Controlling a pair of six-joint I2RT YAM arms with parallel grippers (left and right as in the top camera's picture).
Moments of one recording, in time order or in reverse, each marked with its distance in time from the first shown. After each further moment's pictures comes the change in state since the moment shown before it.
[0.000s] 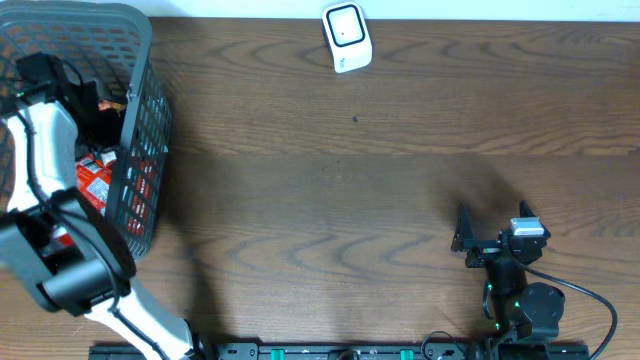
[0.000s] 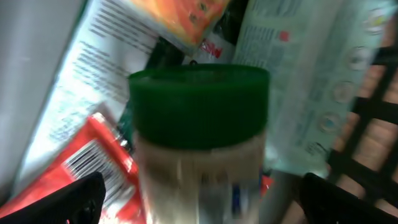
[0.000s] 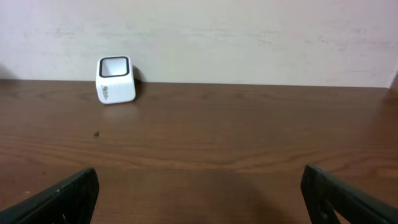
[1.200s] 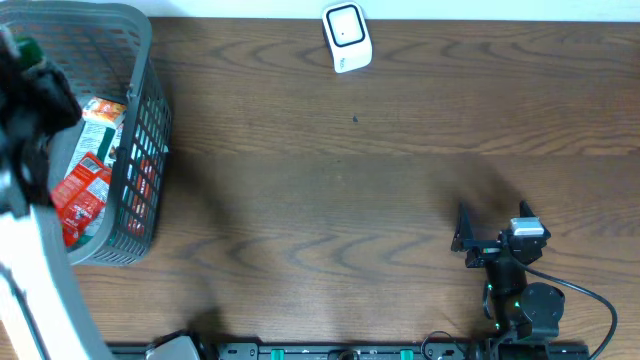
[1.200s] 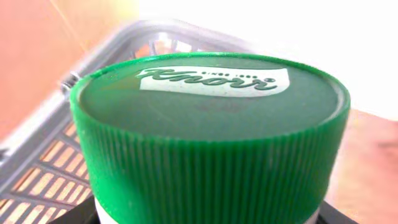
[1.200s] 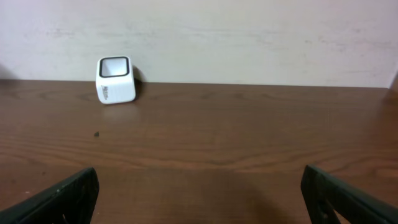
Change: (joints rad) left arm 0.000 -0.683 0.000 0.090 -0.002 -0.116; right arm 0.000 0.000 0.000 0.000 0.000 0.000
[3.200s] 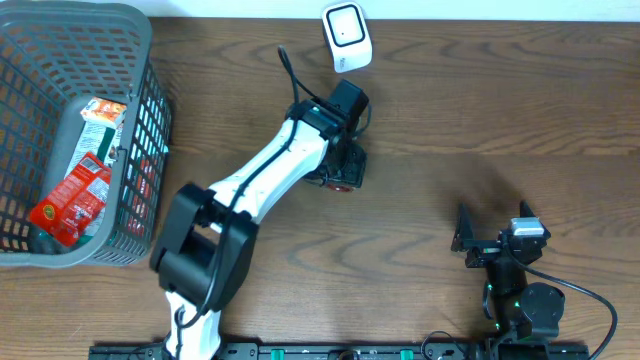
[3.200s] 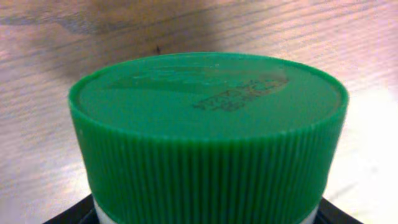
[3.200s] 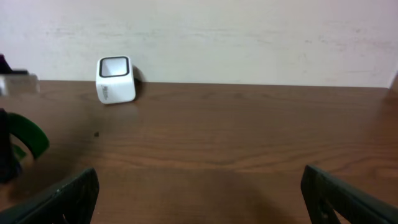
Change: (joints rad) left arm -1.034 0.726 -0.034 -0.080 0.090 -0.365; right arm 0.000 0.000 0.000 0.000 0.000 0.000
